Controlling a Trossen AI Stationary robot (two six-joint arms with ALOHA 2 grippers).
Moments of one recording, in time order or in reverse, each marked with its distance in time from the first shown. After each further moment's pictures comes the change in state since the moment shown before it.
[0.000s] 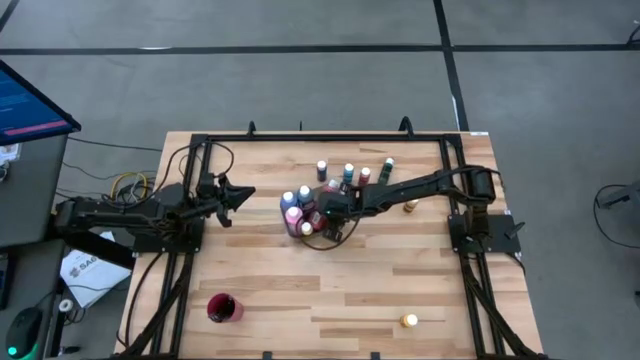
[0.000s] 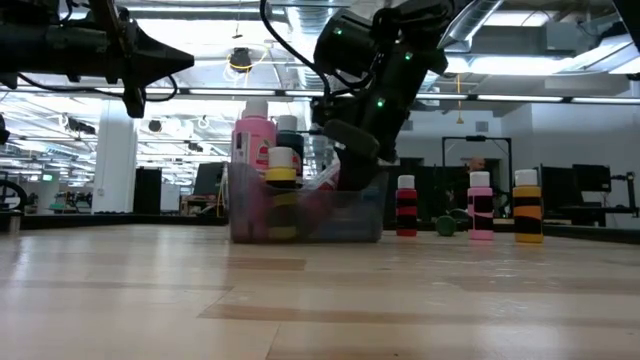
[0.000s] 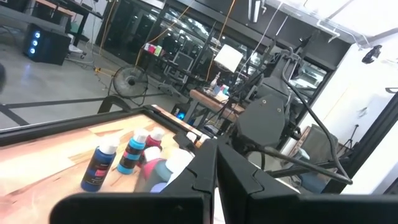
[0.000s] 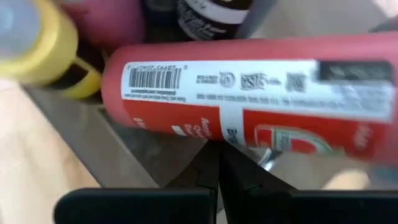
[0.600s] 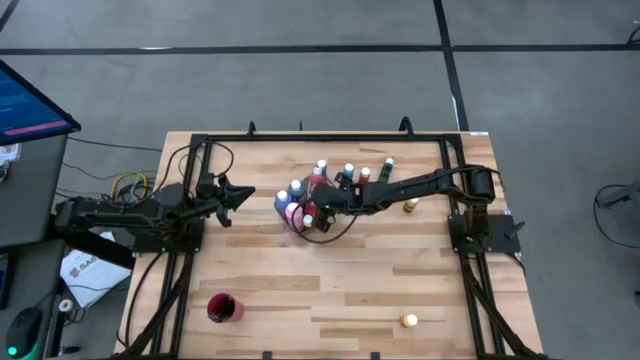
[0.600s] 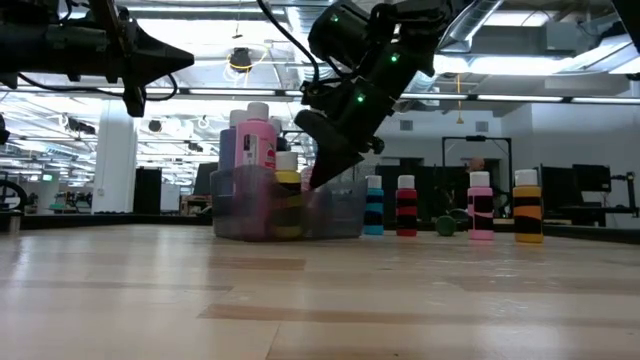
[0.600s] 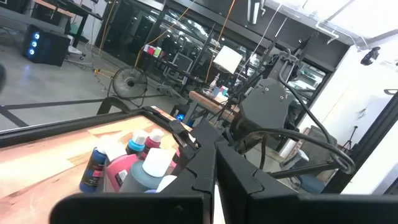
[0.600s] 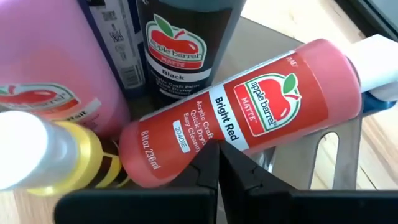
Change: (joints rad) left arm 0.000 0.001 0.000 0.006 0.000 0.000; right arm -0.003 0.005 -0.001 0.197 0.140 0.030
